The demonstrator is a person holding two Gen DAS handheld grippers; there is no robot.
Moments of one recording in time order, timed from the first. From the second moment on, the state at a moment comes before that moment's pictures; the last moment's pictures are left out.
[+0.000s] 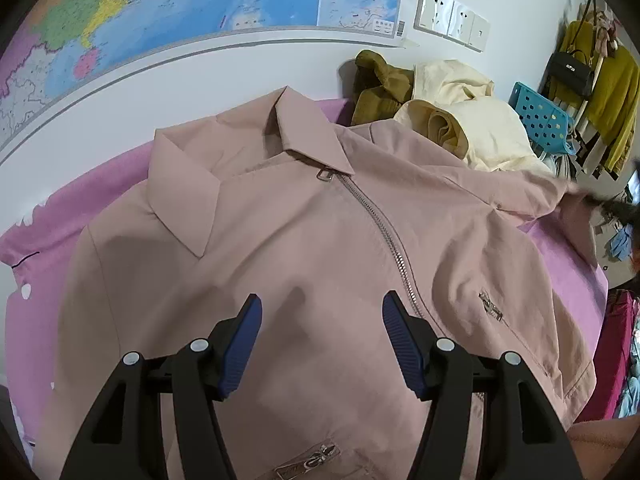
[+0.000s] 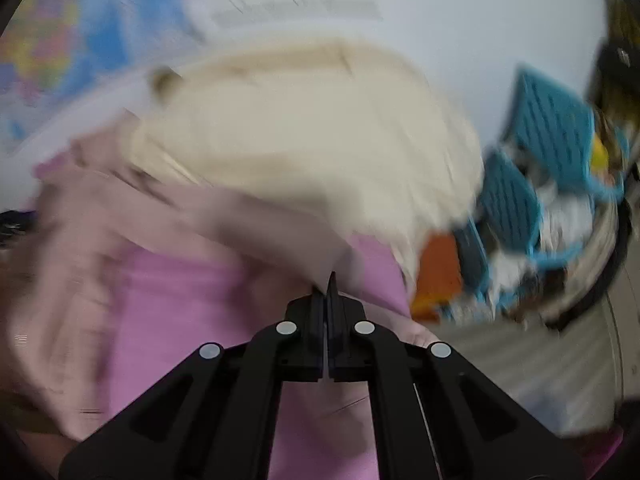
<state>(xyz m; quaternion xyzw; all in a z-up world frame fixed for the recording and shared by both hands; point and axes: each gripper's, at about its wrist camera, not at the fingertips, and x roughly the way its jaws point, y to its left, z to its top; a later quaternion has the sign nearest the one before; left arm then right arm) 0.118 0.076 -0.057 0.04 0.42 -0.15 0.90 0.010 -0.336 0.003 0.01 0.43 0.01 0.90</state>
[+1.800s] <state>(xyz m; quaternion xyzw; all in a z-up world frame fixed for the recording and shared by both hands) 0.109 0.131 -0.054 -0.09 0.40 -0.15 0.90 0.088 -0.092 0.082 -0.07 0.43 0.31 0.84</state>
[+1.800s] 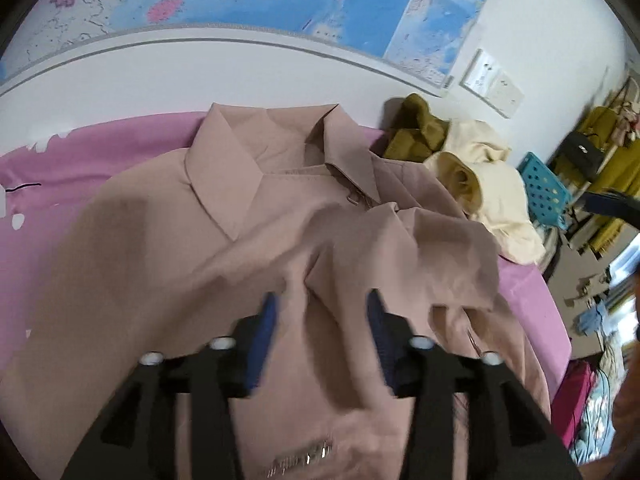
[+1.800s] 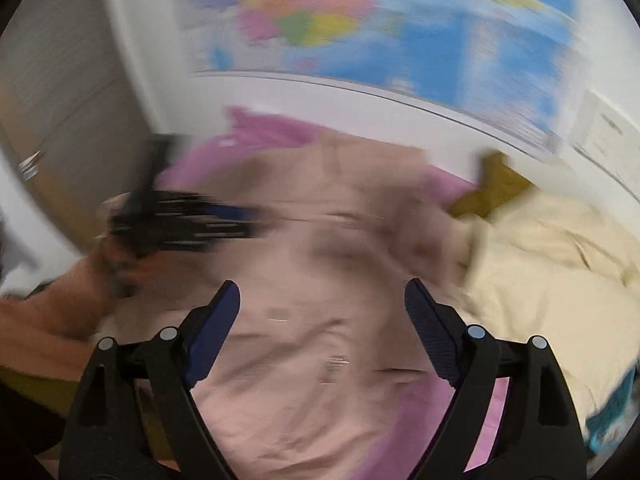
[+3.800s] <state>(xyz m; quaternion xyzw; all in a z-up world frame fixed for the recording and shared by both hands) 0.126 0.165 -0.098 0.02 0.48 -0.10 0.87 0.153 -0.179 -0.018 0.07 0.37 0.15 0.92</state>
